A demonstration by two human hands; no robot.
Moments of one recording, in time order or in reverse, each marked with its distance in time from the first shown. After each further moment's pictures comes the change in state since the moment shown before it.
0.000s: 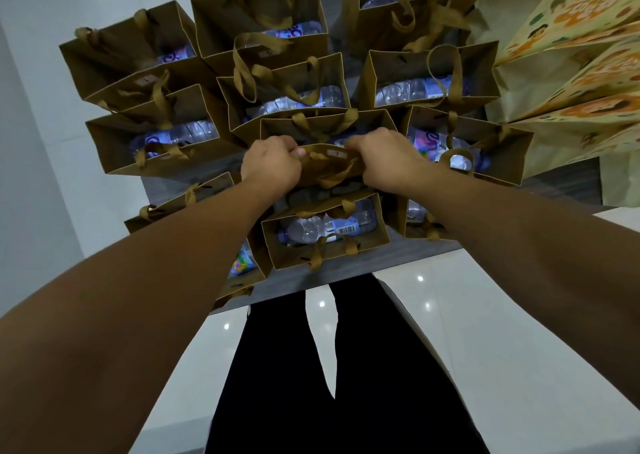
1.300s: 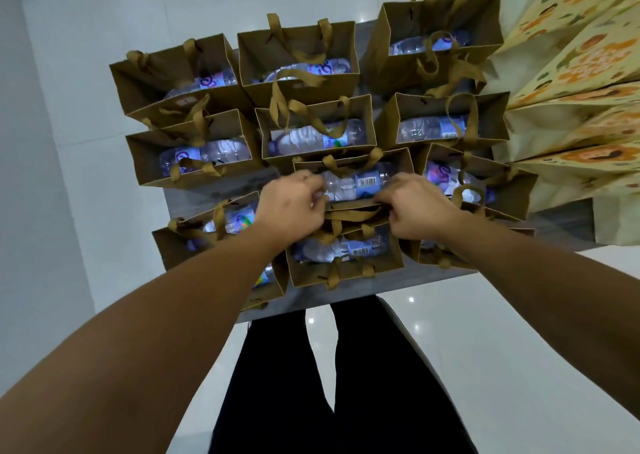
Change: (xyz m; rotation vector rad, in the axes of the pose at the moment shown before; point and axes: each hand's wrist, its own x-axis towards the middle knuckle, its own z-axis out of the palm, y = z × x) left_hand -0.034 -0.028 -0.011 0.191 0.196 0.472; right_hand -0.026 -0.006 -0.005 -0.234 -0.089 -0.049
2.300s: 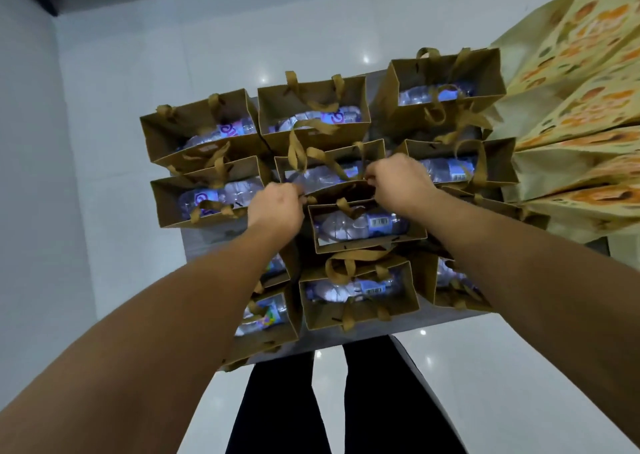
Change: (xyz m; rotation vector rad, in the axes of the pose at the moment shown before) left_hand 0.046 -0.032 -0.039 0.084 -0.152 -0.393; right_hand 0.079 -0.019 -0.067 0.099 0.194 0.247
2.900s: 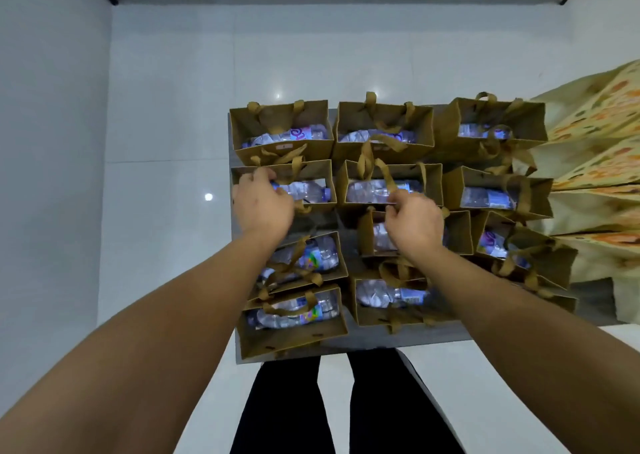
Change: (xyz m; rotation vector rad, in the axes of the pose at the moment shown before) left_hand -0.046 -0.118 -0.043 -0.509 0.411 -0.372; right_hand -0.044 -0.118 0.026 0.178 0.295 0.204
